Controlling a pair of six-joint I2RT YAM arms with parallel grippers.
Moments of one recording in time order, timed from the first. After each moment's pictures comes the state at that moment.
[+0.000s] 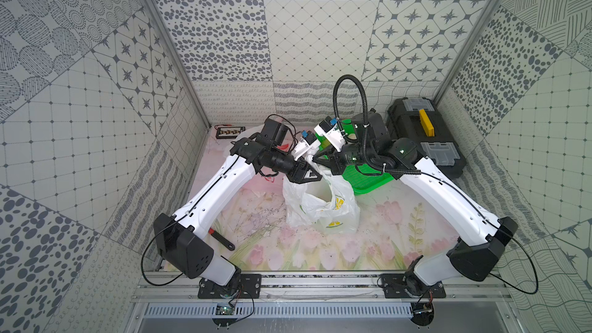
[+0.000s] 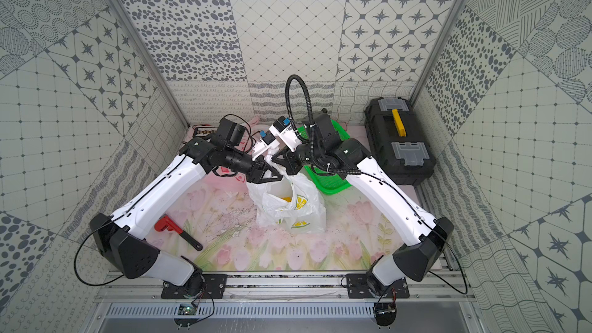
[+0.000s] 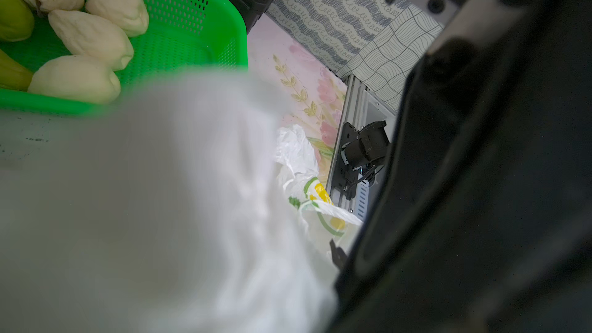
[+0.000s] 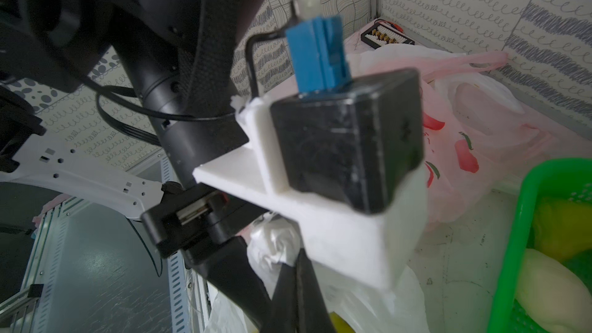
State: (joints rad) left arm -0.53 1.51 1.56 -0.97 0.86 0.16; right arm 0.72 1.51 1.71 -0.78 -0.50 0.01
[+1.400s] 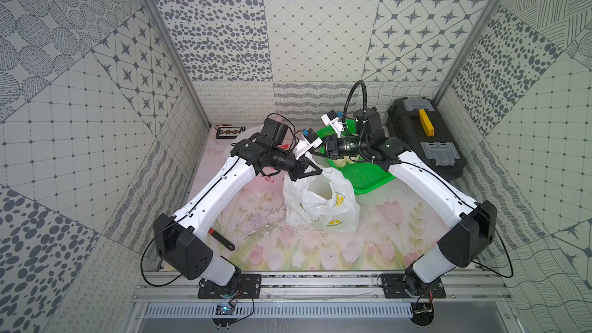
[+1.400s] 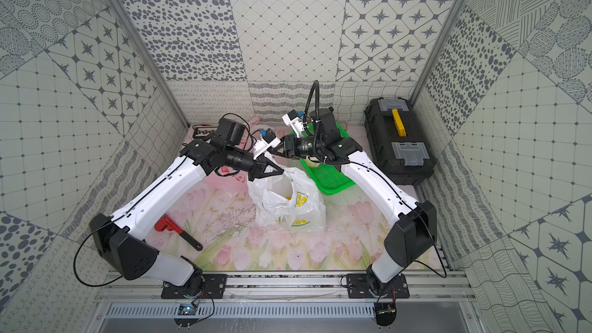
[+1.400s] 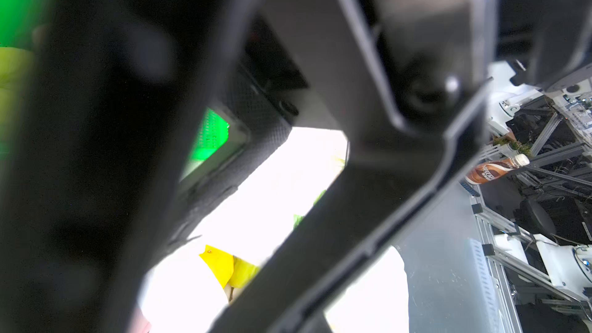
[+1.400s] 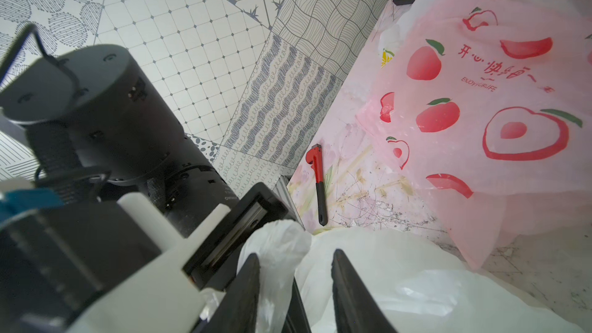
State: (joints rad) left arm -0.54 1.50 1.53 -0.86 0.86 0.21; right arm 0.57 1.60 1.57 -0.40 -0.84 0.66
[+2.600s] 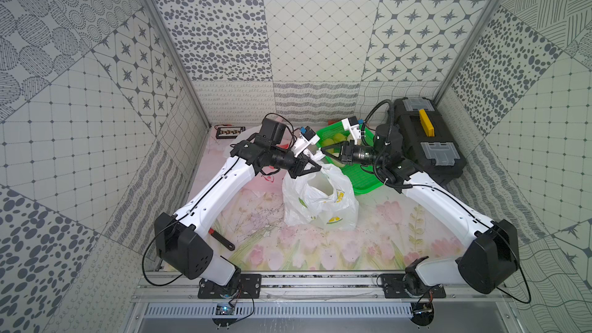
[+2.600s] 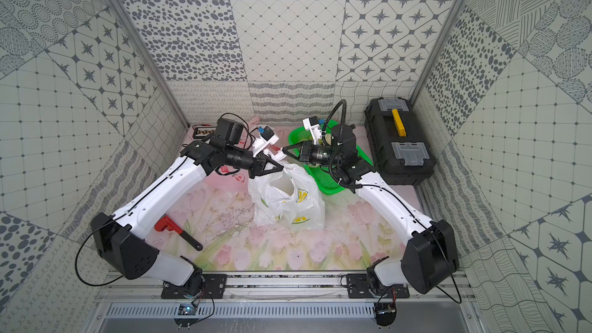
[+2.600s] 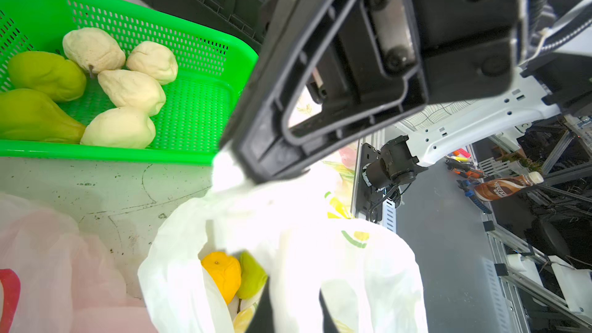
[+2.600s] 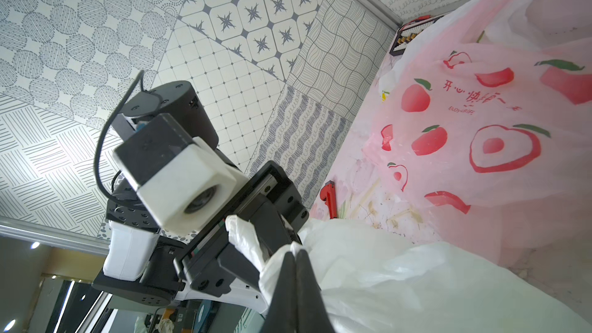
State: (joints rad) left arm -0.51 1.51 1.50 -0.78 0.85 0.17; right arm 0.47 1.38 1.16 0.06 -0.79 0.89
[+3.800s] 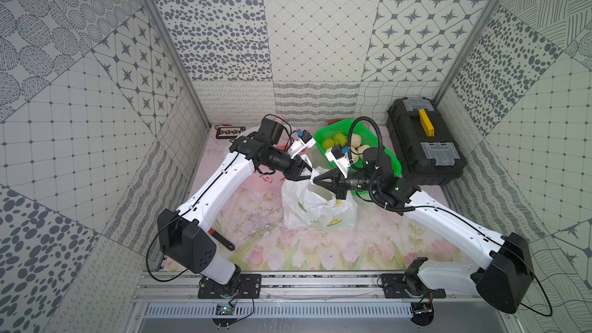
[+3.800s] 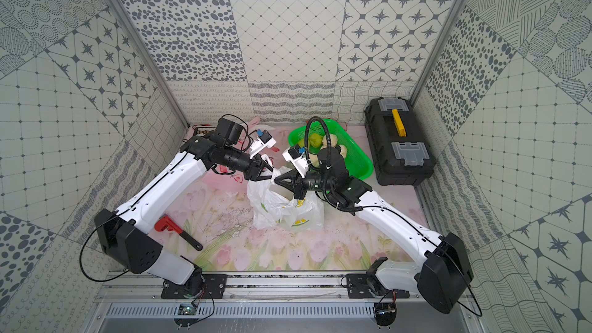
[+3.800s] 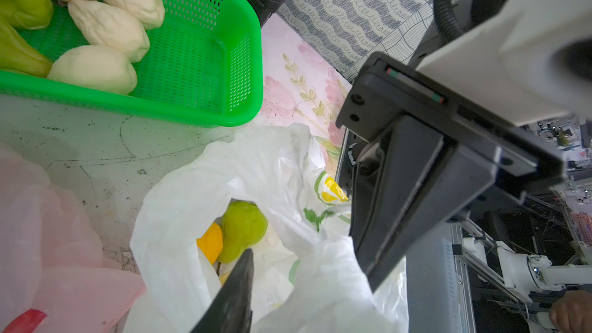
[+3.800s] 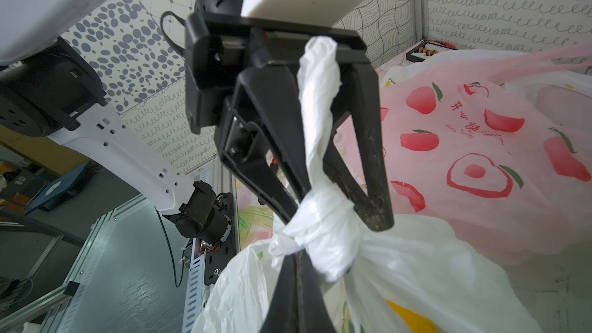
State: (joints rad) left arm -0.48 1.54 1.54 -0.99 0.89 0.22; right arm 0.66 1.26 1.00 -0.07 -0.69 0.17
